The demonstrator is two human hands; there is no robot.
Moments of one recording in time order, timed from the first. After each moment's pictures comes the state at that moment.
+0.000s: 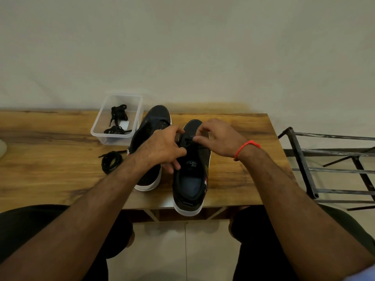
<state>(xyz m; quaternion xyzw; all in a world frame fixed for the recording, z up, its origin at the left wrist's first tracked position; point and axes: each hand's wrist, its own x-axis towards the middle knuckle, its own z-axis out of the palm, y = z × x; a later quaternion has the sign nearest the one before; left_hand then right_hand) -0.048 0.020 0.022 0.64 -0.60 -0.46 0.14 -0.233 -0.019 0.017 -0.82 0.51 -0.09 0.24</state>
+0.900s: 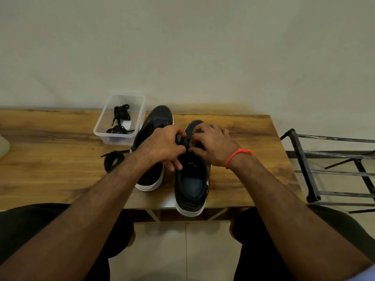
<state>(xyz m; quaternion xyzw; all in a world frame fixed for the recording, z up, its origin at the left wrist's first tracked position) -0.046 0.014 0.021 0.65 -0.59 -0.45 0.13 -0.217 -0.006 0.006 -0.85 0.50 0.01 0.14</state>
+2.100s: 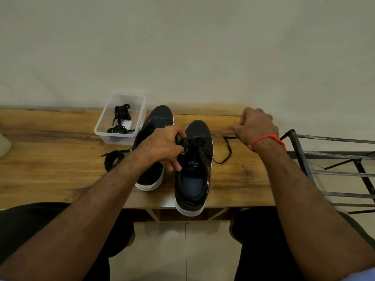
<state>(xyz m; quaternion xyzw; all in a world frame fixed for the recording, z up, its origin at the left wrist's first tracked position) -0.045 0.013 0.023 0.66 -0.58 -0.46 0.12 -0.278 -0.034 0.031 -0.66 0.74 -0.09 0.11</state>
